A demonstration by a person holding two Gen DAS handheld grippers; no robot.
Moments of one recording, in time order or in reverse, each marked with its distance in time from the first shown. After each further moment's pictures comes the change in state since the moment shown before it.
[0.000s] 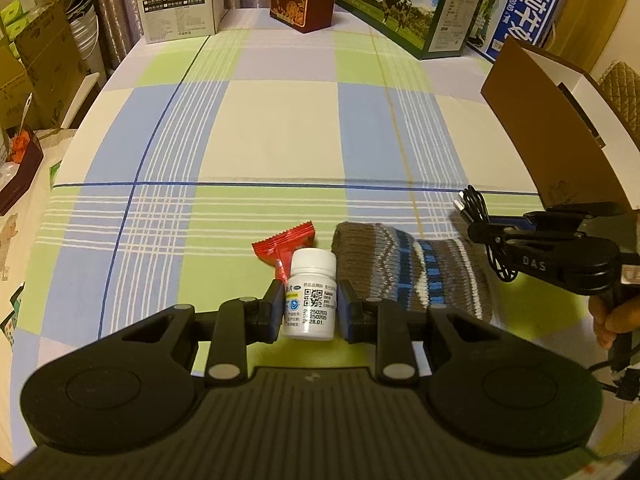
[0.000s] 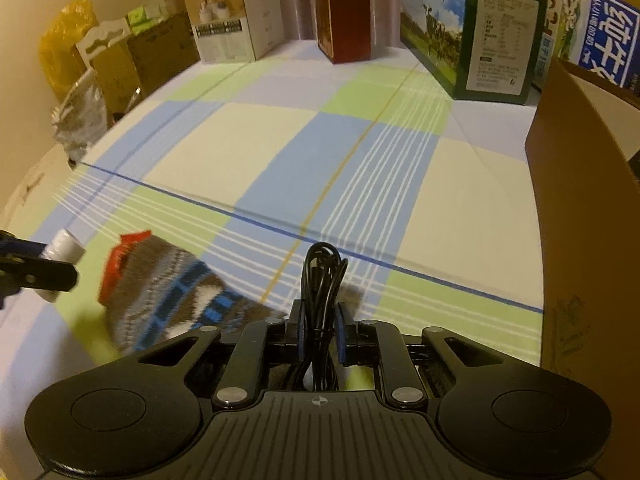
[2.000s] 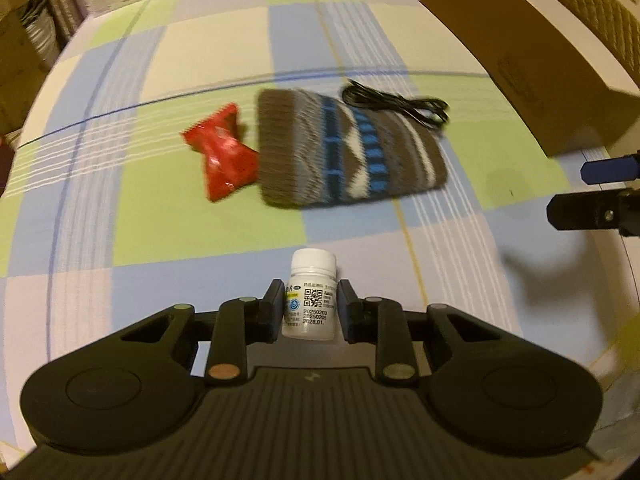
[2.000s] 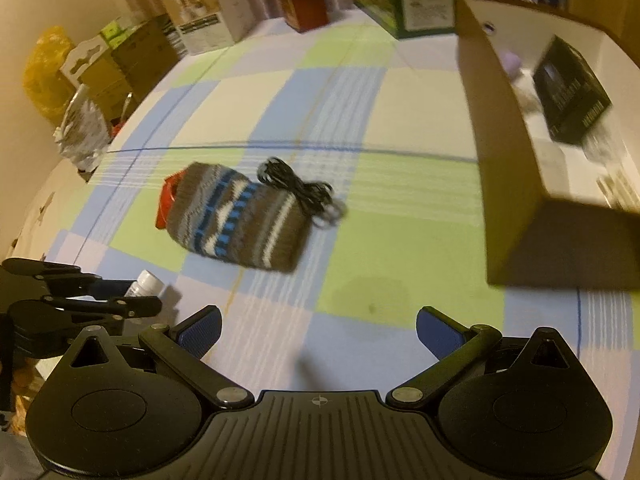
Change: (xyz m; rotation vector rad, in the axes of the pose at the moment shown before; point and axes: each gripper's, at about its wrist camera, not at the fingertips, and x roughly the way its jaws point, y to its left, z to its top) left arm 0.002 -0.039 -0.078 0.134 0.103 -0.022; right arm -0.095 0.009 -0.058 0.153 0.089 0.017
